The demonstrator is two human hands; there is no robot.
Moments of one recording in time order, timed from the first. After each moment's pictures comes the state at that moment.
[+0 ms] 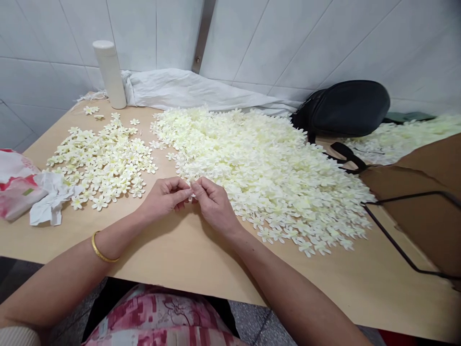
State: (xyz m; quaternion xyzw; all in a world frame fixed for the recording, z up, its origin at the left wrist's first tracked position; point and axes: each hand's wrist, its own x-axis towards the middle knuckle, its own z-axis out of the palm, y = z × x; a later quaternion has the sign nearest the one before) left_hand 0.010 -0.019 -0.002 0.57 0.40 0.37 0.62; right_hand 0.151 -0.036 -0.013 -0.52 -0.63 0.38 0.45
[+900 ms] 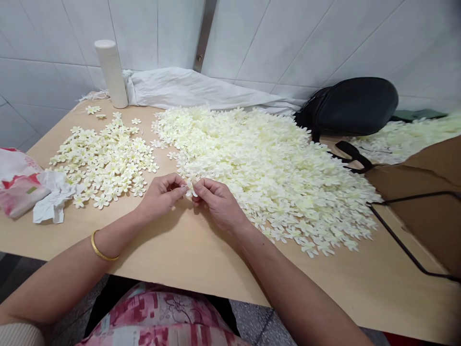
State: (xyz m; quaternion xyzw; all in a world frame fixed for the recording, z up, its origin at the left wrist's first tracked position) left_hand 0.005 -0.020 -0.003 0.58 0.44 0.40 0.55; right_hand 0.157 -0.032 -0.013 -0.45 -0.51 0.58 0.46
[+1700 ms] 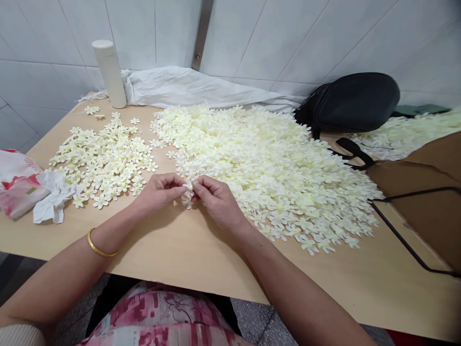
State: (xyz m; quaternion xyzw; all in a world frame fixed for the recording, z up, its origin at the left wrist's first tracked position) left_hand 0.000 -0.015 0.001 0.59 0.43 0.35 0.59; right_hand 0.159 -0.035 -0.011 -0.46 -0.59 0.49 0.45
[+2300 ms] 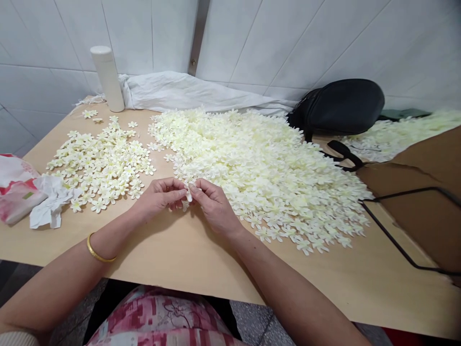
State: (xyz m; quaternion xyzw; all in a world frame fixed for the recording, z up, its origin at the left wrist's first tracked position) left_hand 0.003 -0.017 0.001 0.52 0.40 0.36 0.66; right_hand 0.152 -0.040 -0.010 -0.44 -0.55 0.52 0.48
